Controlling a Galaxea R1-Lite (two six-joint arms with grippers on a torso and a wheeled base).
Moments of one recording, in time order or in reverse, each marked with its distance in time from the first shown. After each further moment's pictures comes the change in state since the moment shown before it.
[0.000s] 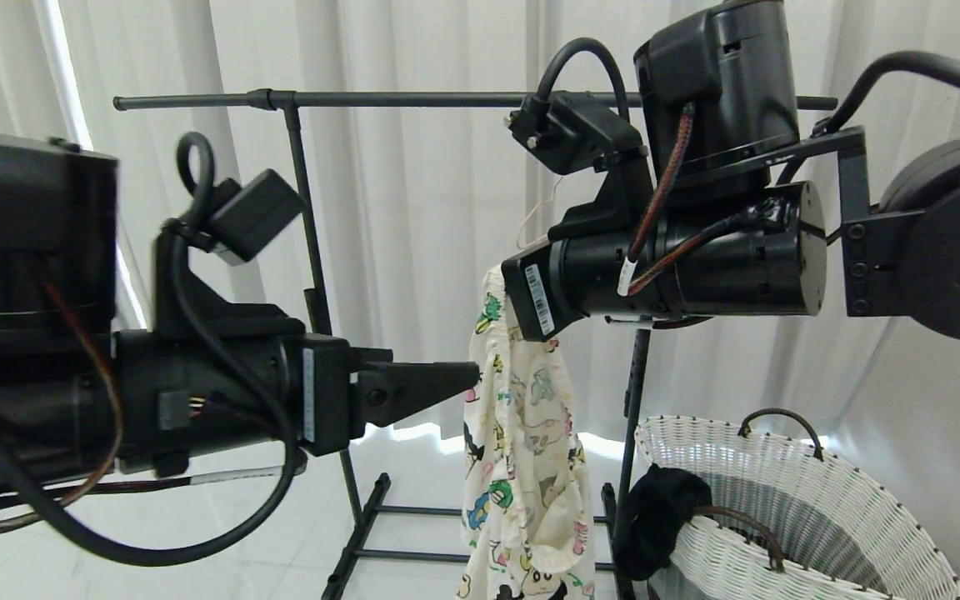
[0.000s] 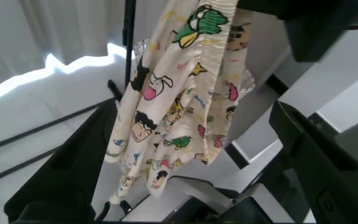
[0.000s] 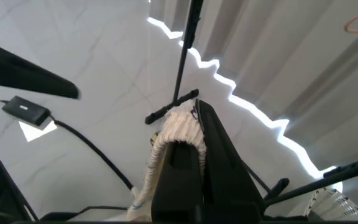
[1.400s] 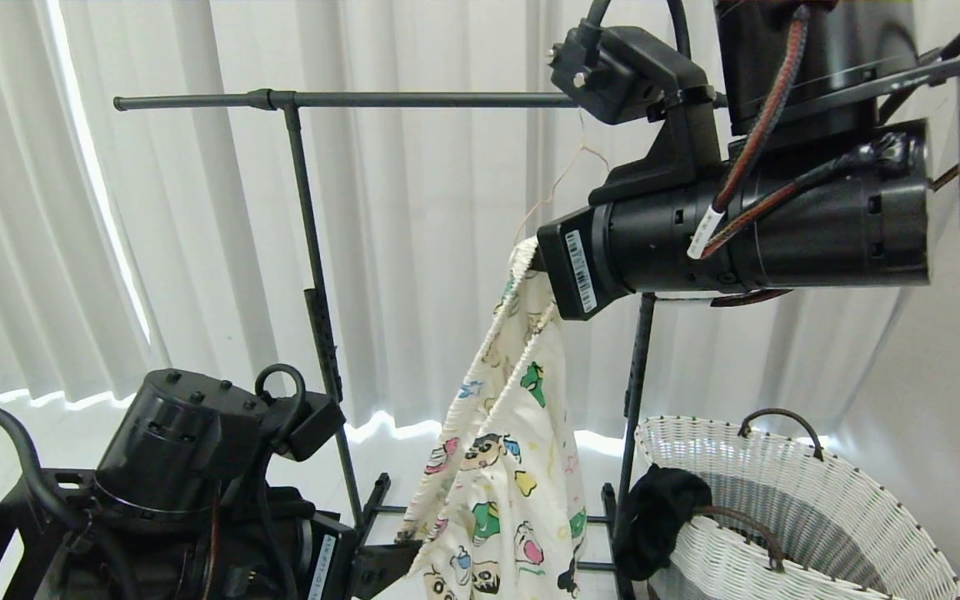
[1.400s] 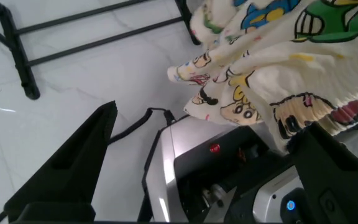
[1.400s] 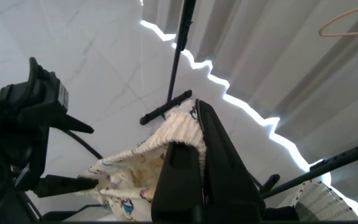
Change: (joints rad) left arm 0.050 0.073 0.360 -0.003 0.120 0.027; right arm 0.020 -0.082 -0.031 0.102 -0.058 0.000
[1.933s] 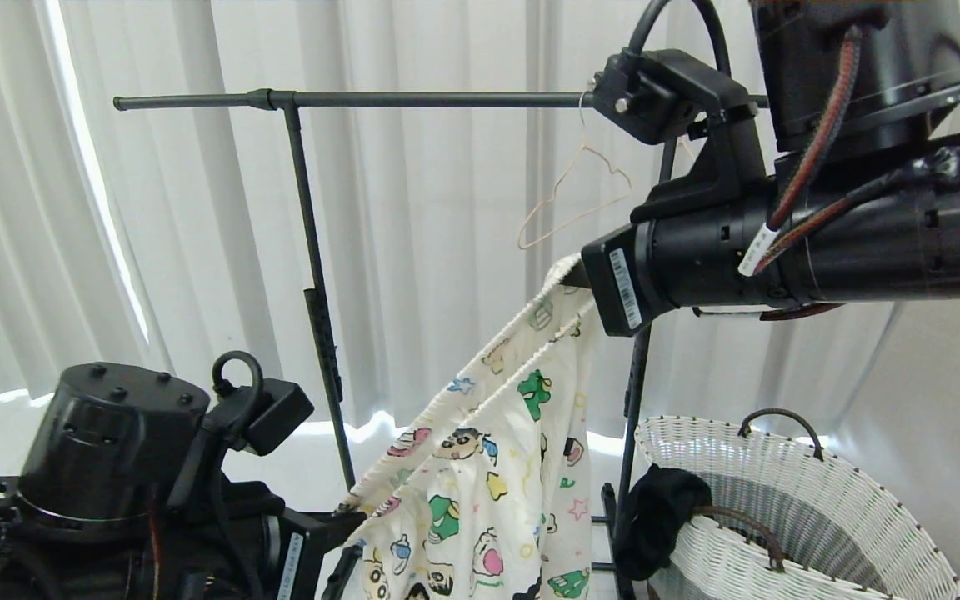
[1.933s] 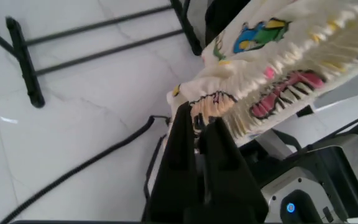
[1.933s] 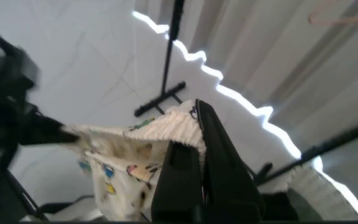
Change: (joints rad) left arm 0.017 -0.101 0.011 0.001 0.004 0.026; right arm -0.029 -0.064 0.078 0.060 -0.044 0.001
